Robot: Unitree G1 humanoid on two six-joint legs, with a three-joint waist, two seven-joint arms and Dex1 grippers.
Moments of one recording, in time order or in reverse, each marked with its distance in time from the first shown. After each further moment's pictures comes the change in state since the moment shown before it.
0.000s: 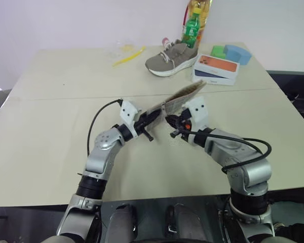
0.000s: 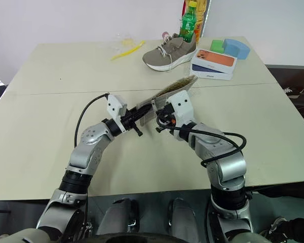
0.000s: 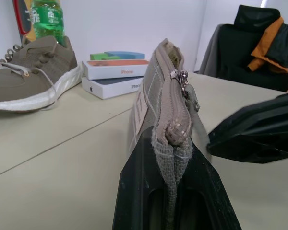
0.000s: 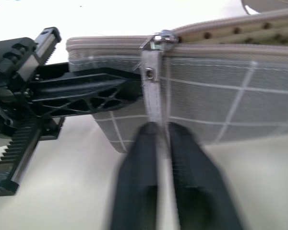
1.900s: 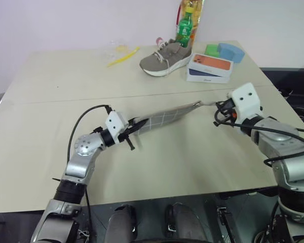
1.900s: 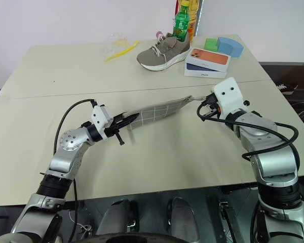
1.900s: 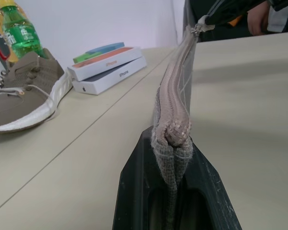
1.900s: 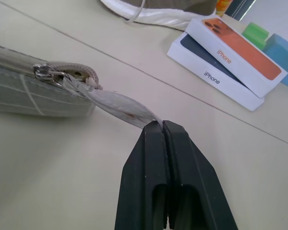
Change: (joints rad) left arm 0.081 0.229 -0.005 0.030 0.044 -0.256 -0.143; right arm 0.035 -0.459 -0.133 0.066 -0.021 -0.130 -0.056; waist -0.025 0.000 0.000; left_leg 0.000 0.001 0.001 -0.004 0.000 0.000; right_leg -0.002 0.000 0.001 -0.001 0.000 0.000
